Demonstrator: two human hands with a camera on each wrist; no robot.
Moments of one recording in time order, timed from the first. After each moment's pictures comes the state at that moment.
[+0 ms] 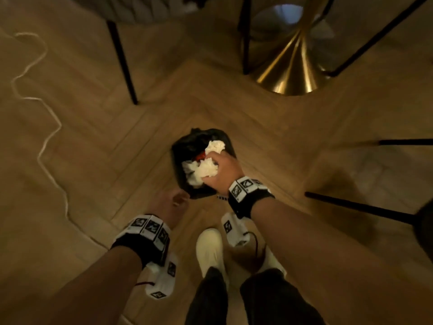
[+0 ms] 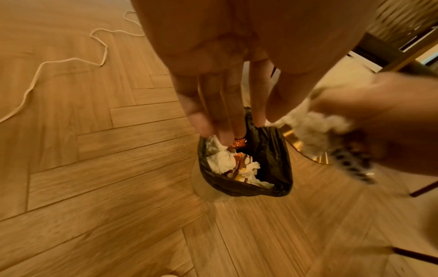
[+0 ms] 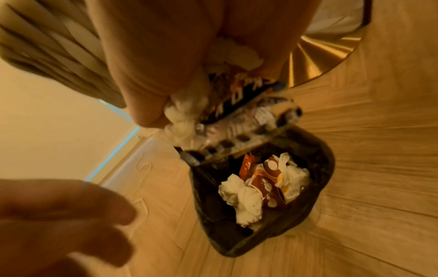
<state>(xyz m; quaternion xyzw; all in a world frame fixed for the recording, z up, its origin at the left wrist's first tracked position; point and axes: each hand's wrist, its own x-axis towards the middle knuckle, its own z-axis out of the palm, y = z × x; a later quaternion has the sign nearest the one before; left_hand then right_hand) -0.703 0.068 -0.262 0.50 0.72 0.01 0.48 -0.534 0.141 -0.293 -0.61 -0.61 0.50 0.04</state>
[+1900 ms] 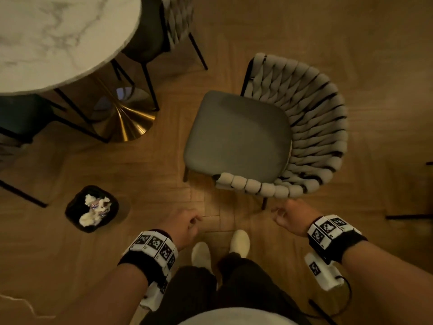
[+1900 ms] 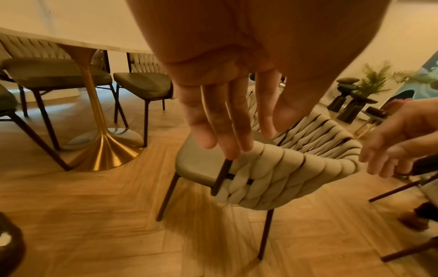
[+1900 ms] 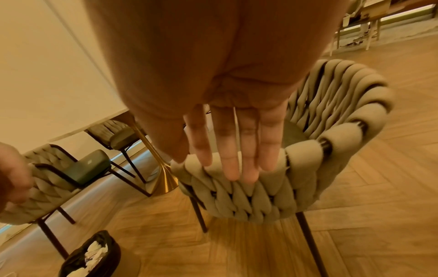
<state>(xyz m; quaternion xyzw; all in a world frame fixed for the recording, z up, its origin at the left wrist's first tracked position) -0.251 -0.194 0.121 0.80 0.36 -0.23 0.42 0.016 -0.368 0.131 -0.79 -0.44 0.41 -0.06</state>
